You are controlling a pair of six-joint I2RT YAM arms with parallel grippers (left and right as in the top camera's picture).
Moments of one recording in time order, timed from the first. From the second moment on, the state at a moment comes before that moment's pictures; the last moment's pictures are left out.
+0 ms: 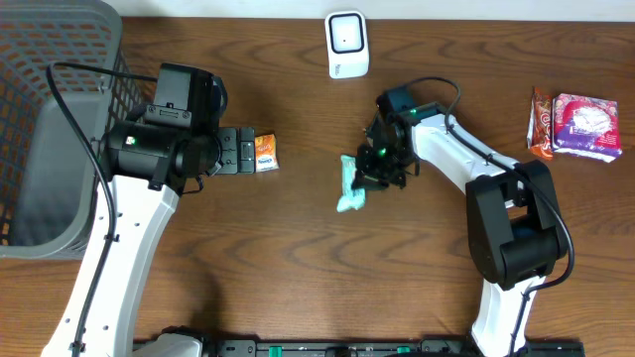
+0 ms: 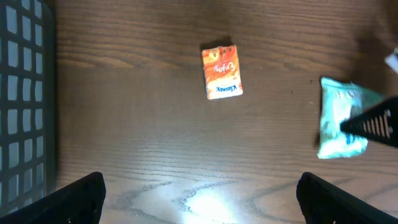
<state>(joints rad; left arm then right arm) -0.20 1.39 1.44 -1.17 -0.01 -0.20 0.35 2.06 1.39 -0.87 -0.51 0.47</state>
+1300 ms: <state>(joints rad) -0.20 1.39 1.44 -1.17 -0.01 -0.20 0.43 1.88 1.41 -1.00 -0.26 0.36</state>
